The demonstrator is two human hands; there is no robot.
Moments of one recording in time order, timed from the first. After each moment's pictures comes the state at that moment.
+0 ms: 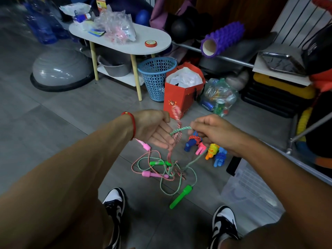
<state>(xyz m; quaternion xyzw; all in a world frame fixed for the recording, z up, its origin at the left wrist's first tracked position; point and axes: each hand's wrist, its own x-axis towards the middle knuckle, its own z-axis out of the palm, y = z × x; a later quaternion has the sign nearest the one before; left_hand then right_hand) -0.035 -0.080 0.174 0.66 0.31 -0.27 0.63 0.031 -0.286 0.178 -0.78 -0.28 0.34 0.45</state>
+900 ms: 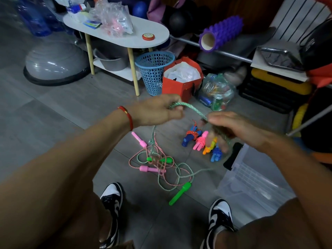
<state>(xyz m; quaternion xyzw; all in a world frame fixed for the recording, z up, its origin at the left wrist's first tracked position) -0.041 -0.088 0.192 0.90 -0.02 -0.06 0.44 0.041 -0.333 0.200 -0.76 -0.33 0.38 0.42</state>
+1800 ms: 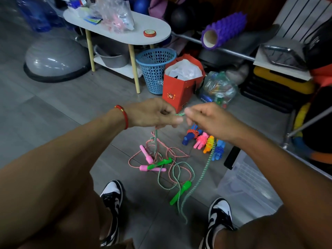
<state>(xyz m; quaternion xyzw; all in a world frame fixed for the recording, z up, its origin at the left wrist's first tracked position) -0.048 -0.071 0.182 0.89 -0.04 -0.14 0.44 0.033 -0.280 0.184 -0.81 -0.41 0.21 0.37</state>
